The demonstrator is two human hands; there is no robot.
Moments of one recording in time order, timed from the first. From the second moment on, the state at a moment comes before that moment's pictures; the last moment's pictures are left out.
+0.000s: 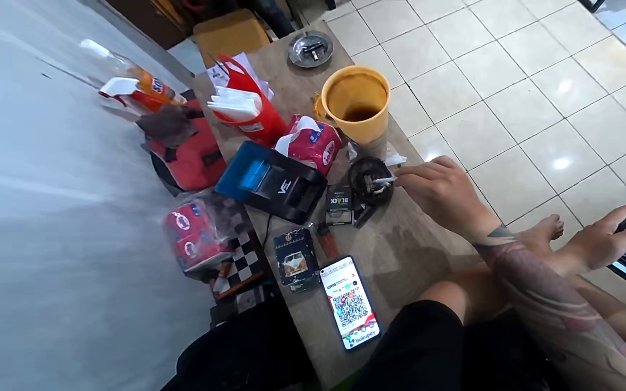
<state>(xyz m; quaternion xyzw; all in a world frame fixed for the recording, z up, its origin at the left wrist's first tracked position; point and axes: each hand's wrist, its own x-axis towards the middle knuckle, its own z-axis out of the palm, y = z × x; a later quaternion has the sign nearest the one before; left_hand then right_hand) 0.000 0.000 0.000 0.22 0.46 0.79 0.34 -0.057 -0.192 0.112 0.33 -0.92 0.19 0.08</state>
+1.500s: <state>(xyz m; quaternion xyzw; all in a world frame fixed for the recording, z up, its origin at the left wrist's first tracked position) 0.008 0.006 -0.021 0.27 0.46 0.76 0.38 0.103 0.188 0.050 -0.14 -0.81 0.48 0.31</state>
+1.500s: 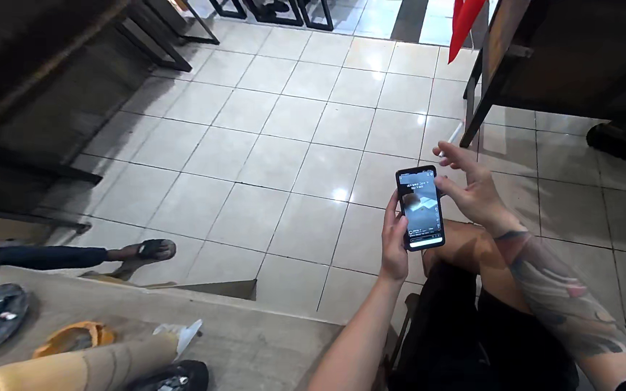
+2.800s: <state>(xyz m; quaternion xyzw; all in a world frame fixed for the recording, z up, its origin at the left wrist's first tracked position) 0.019 0.002 -0.020 0.27 0.44 0.72 0.47 0.131 0.187 0.041 -0.16 -0.68 0.67 0.24</state>
